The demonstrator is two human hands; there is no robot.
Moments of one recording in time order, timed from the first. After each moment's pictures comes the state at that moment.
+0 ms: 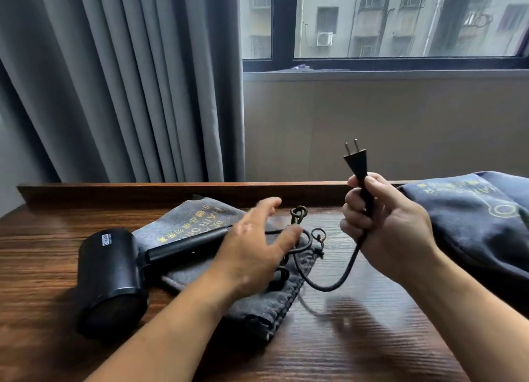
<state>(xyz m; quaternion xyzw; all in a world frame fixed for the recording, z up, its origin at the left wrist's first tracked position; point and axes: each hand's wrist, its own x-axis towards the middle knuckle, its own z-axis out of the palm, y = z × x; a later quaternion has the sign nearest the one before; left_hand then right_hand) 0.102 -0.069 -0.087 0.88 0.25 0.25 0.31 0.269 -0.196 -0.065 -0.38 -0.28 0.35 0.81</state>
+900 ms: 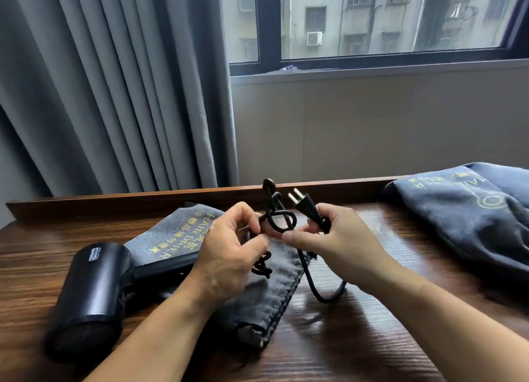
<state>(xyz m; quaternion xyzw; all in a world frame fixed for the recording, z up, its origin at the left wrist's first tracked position) 0.094 -0.062 -0.090 0.77 0.17 0.34 0.51 0.246 -0.187 -0.082 -0.70 -0.45 0.13 0.54</state>
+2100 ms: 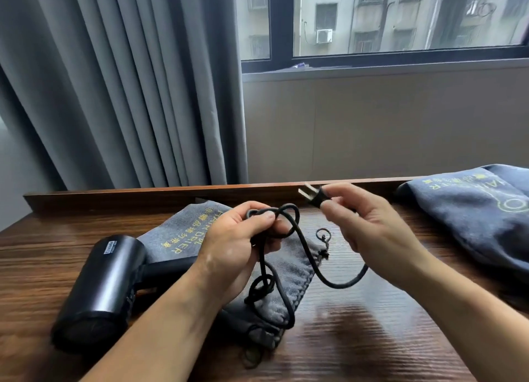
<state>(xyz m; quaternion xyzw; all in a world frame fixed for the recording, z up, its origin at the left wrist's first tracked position) 0.096 -0.070 -0.070 0.56 0.19 0.31 0.74 0.254 -0.197 -0.067 -0.59 -0.53 0.13 0.59</state>
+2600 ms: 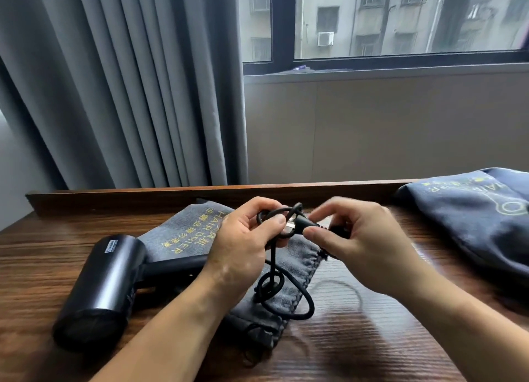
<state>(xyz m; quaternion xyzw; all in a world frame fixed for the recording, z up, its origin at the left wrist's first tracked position) 0.099 -0.080 -0.074 0.64 0.17 0.36 0.65 0.244 -0.202 -0.070 -0.70 -0.53 0.00 0.48</state>
